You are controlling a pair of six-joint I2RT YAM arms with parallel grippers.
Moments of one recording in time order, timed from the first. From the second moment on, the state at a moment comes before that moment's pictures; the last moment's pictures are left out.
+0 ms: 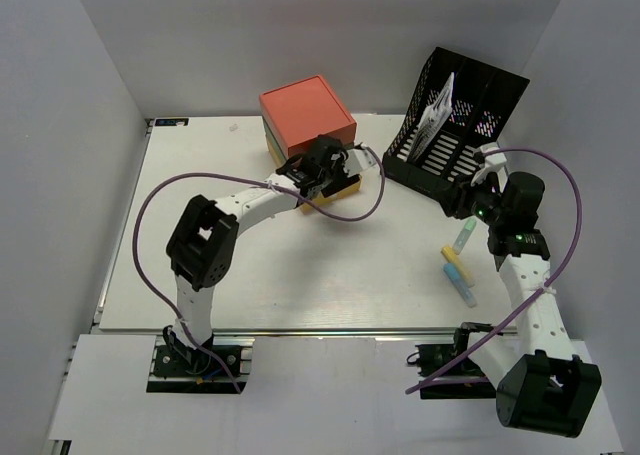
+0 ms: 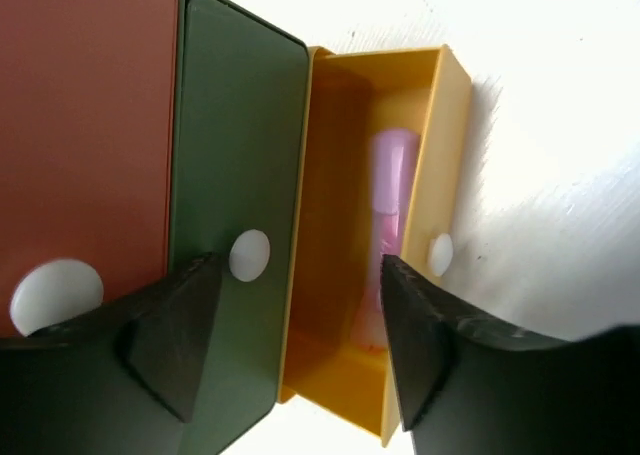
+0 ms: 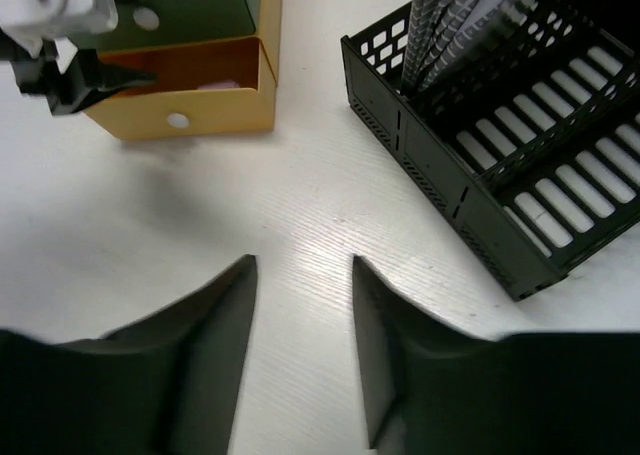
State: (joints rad) left arm -0.69 1.99 1.52 -0.15 -0.15 0.66; right arm -0.11 0.96 0.75 -0.14 -0.60 -0.06
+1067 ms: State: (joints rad) left arm -0.70 0.72 0.66 -0.08 0.03 -0.12; right arm -0.11 1.45 1.11 -0.78 -0.24 -0.47
